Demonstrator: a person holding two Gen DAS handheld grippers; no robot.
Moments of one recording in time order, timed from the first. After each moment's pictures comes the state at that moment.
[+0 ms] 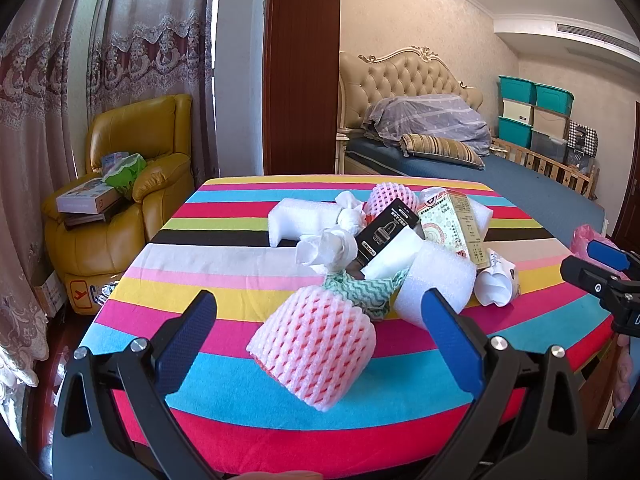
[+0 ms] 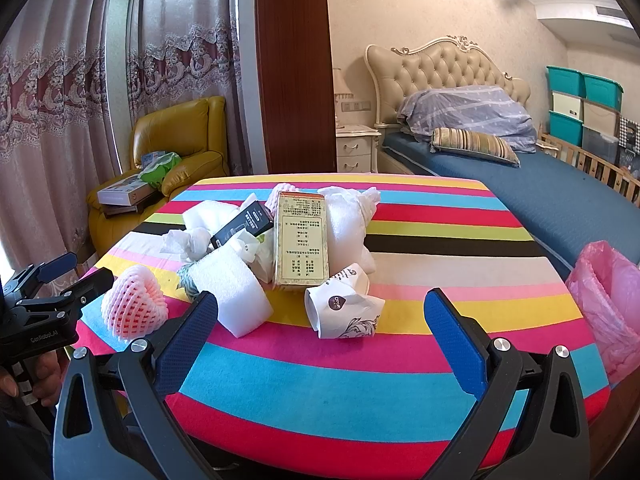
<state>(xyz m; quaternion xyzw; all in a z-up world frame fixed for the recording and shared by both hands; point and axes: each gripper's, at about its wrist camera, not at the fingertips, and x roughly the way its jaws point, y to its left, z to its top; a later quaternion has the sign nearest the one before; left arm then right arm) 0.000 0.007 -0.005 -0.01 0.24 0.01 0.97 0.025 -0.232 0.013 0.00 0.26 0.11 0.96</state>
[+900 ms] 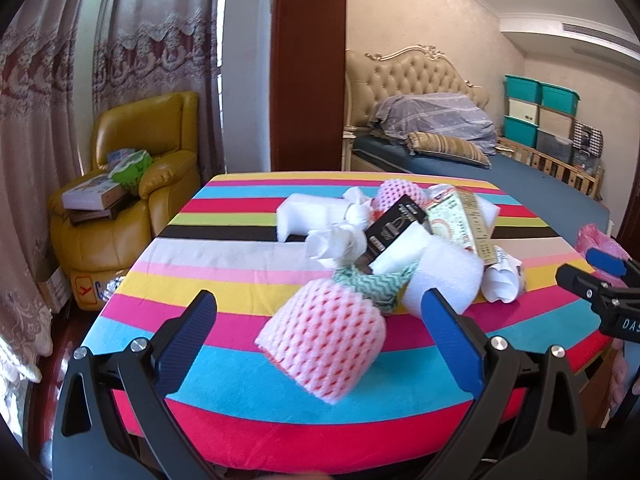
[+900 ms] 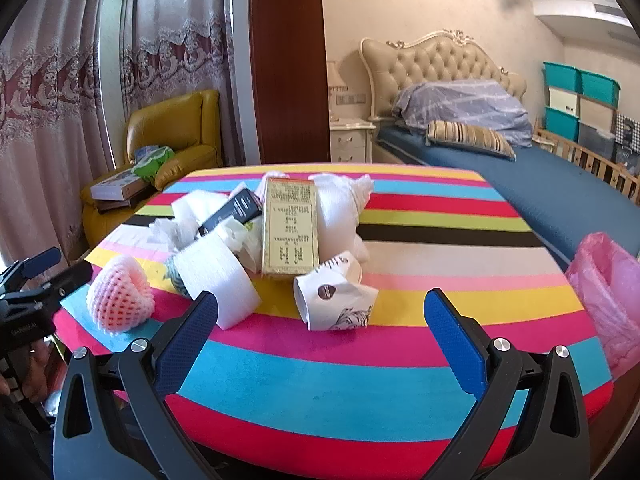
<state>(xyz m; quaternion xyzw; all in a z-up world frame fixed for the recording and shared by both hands) 0.000 0.014 -0.010 -0.02 0.25 0.02 0.97 0.029 -0.229 -0.005 -0.01 0.28 0.10 0.96</state>
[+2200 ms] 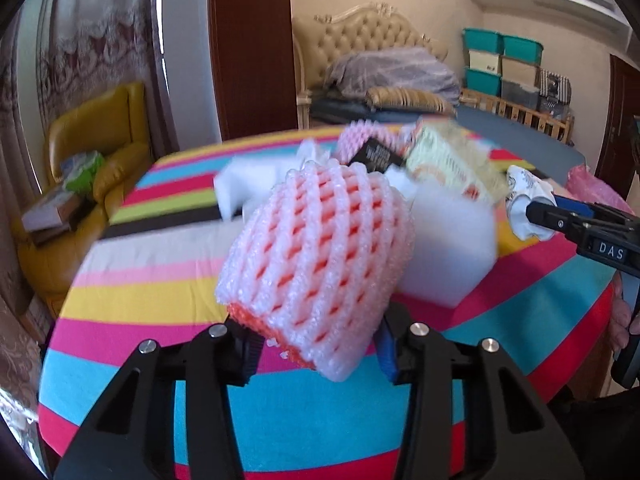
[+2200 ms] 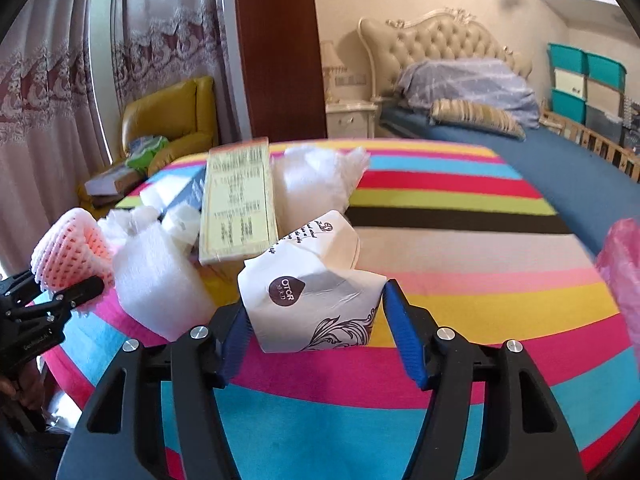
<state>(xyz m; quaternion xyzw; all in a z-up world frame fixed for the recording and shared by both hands) 0.065 -0.010 -0.049 0.04 0.29 -0.06 0.95 0.085 -0.242 -0.036 0.01 0.29 0.11 0.95</state>
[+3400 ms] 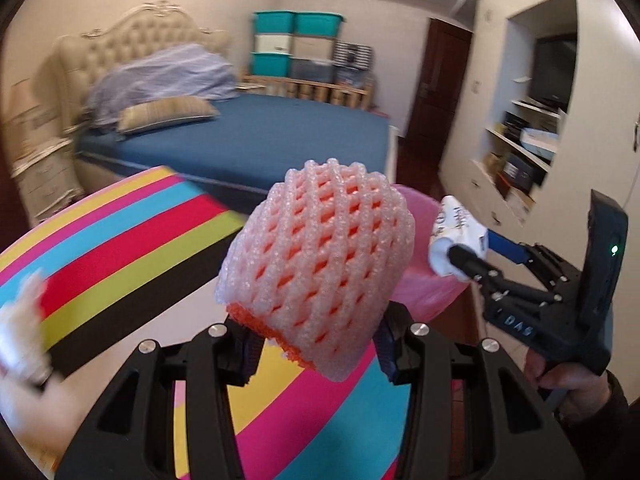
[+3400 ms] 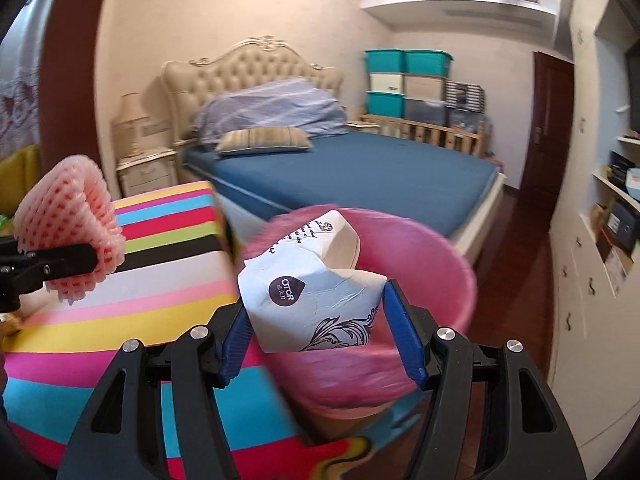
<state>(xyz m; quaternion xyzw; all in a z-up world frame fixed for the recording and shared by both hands) 0.172 -0.428 -0.003 0.08 0.31 -0.45 0.84 0.038 -0.551 -0.020 0.05 0.25 -0.22 0.94</state>
